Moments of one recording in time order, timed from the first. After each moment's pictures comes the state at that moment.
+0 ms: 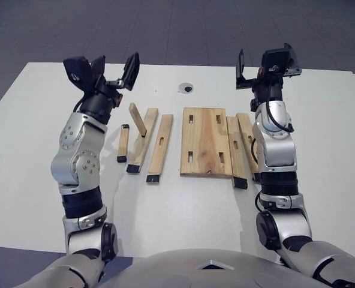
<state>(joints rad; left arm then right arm) -0.44 0.16 0.25 -0.20 -0.54 0.45 -0.20 -0.51 -0.11 -0.06 0.04 -0.12 0.21 -0.08</state>
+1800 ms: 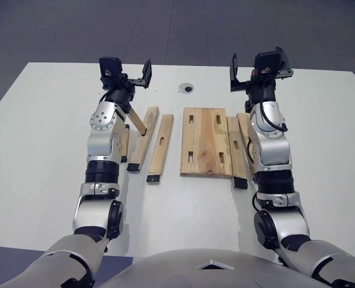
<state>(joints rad) -0.57 0.17 0.12 0.33 -0.23 0.08 -0.21 -0.52 -0.09 -0.04 0.09 -0.12 0.20 -0.08</state>
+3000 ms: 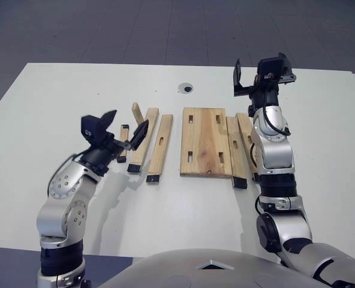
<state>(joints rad) 0.16 0.33 0.15 -0.49 -0.47 0.46 -0.38 -0.47 -0.11 -0.05 0.06 -0.13 0.19 -0.07</state>
